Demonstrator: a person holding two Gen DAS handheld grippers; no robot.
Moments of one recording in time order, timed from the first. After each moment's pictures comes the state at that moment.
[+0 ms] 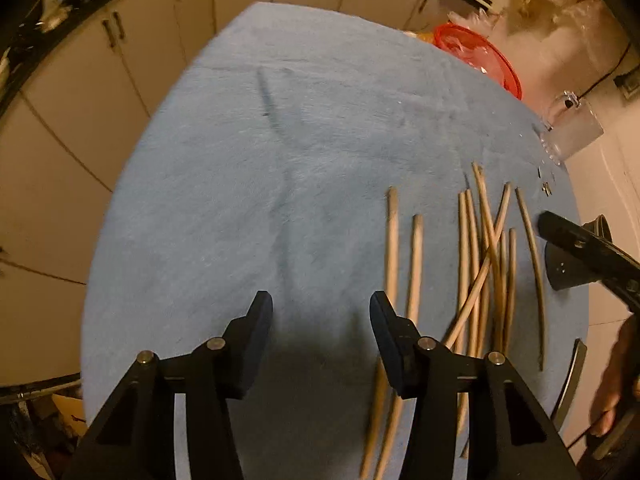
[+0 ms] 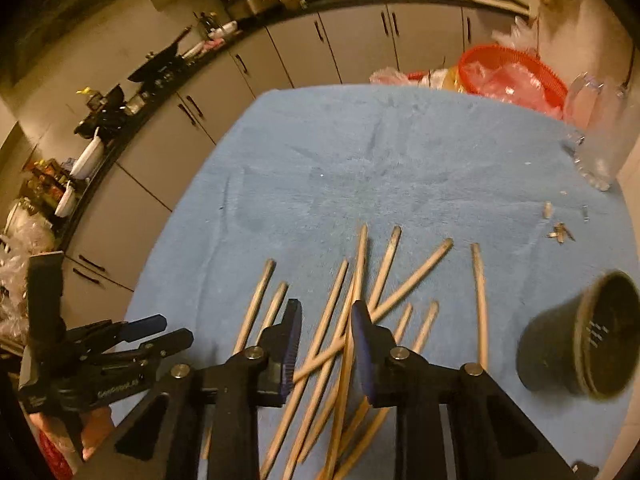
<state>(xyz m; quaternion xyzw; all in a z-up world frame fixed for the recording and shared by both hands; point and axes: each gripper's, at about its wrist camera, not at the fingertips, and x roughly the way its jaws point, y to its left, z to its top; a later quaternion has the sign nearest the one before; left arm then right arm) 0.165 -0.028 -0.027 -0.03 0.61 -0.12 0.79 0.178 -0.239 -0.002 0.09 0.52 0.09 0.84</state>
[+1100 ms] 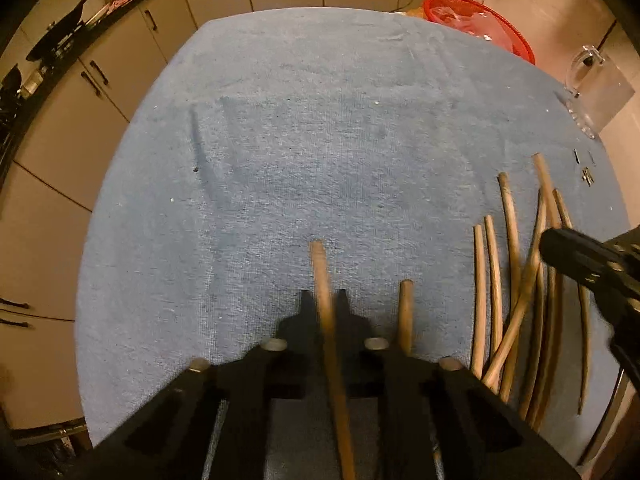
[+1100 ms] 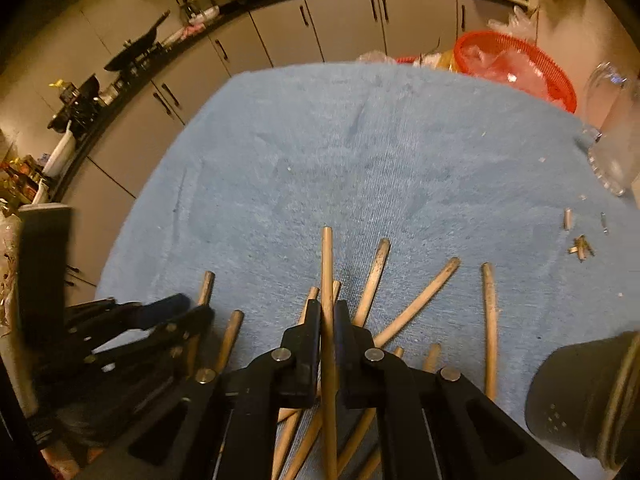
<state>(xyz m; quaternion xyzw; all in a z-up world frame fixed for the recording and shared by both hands) 0.241 -0.134 -0.076 0.08 0.59 -0.08 0.80 0.193 -0.242 -0.020 0.07 0.52 0.07 0.85</state>
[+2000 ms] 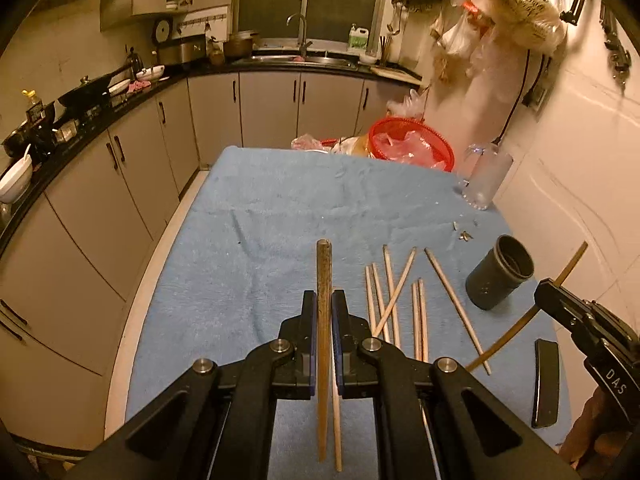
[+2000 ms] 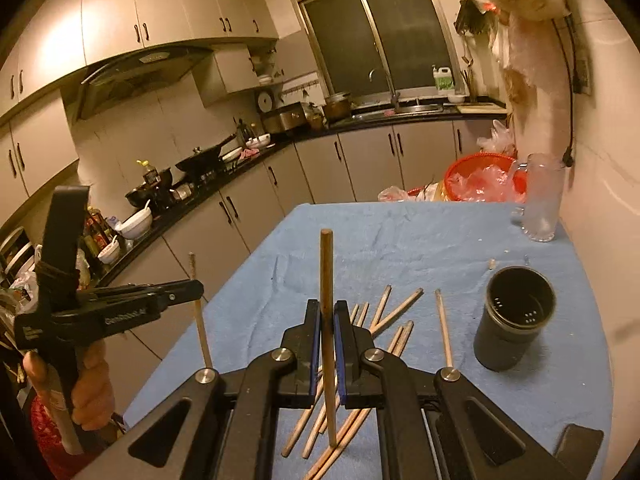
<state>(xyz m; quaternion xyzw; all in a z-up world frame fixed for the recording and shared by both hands) 0.089 -0.070 0.086 0.01 0.41 -0.16 0.90 -0.007 -0.248 0.094 0.10 0.29 0.10 0.95</state>
